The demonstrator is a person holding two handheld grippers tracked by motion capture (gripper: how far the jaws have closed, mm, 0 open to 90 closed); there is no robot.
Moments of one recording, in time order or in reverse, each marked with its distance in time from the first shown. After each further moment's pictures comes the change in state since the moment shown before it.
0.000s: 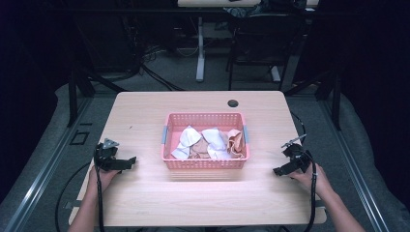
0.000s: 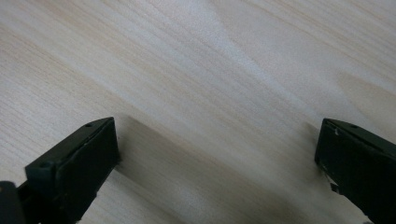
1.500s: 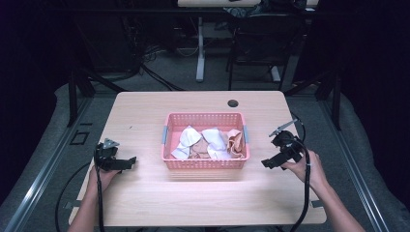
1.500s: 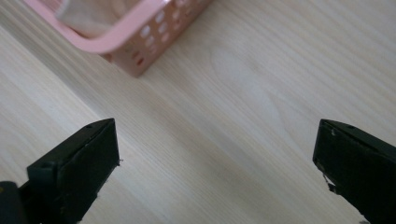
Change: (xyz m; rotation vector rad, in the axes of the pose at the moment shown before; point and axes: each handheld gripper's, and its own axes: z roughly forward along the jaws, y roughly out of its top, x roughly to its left) left arm 0.000 0.000 0.000 0.002 -0.002 0.006; right arm 0.058 0.052 -0.073 -0.065 0.043 -0.160
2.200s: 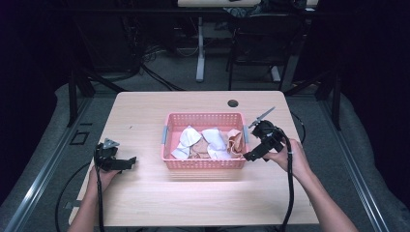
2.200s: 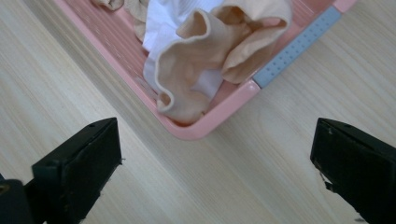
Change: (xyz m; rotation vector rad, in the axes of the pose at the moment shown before) left arm 0.000 0.000 0.000 0.000 0.000 0.001; right arm 0.035 0.059 -0.005 0.017 0.085 -0.093
